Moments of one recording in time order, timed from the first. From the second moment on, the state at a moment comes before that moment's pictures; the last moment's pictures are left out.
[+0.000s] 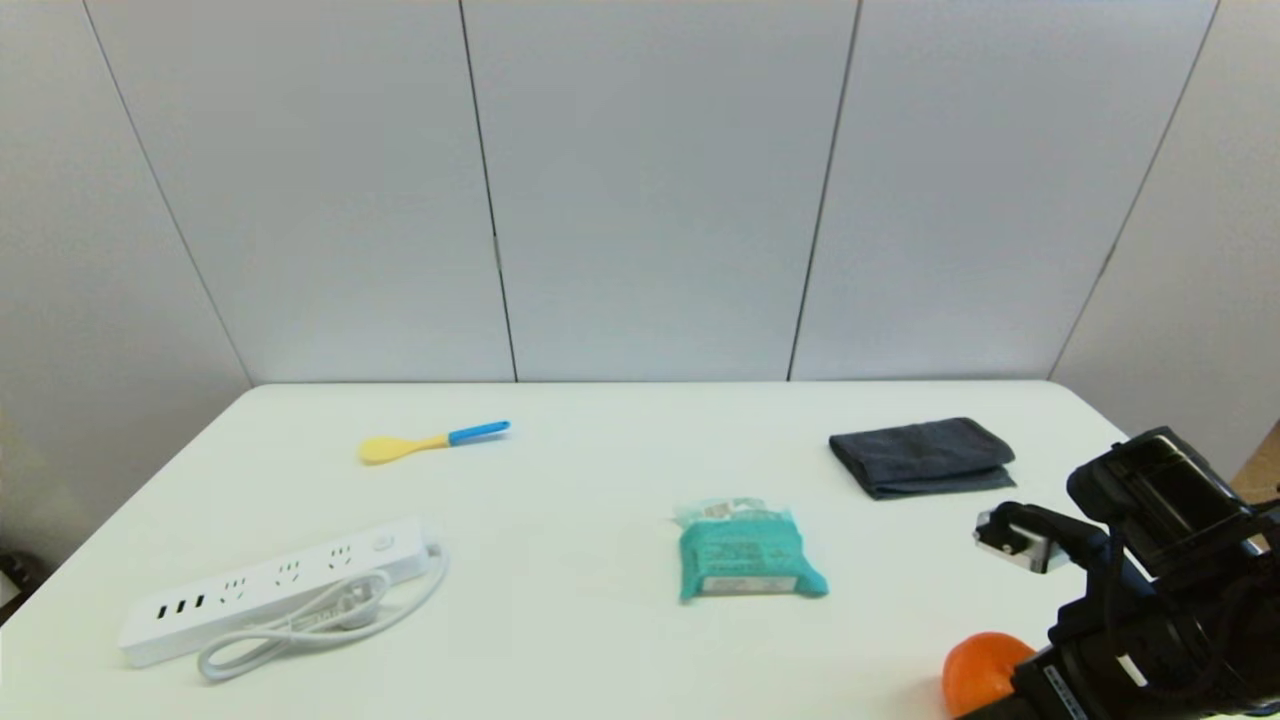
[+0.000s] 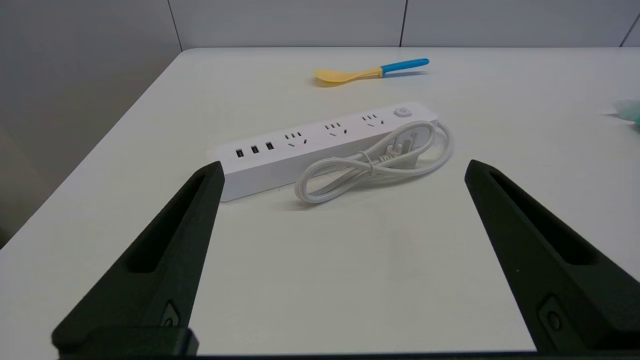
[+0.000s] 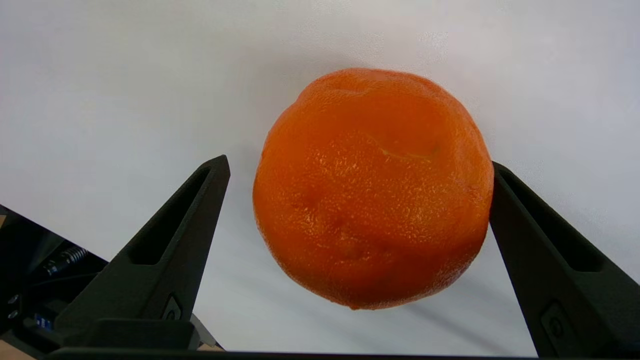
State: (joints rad) left arm 0.00 0.00 0.00 0.00 -0.01 0.02; right arm 0.30 1.52 -0.65 0.35 0.23 -0.06
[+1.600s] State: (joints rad) left arm 0.00 0.00 0.00 0.00 -0.01 0.02; right arm 0.26 1.49 -0.98 0.32 -0.03 -0.03
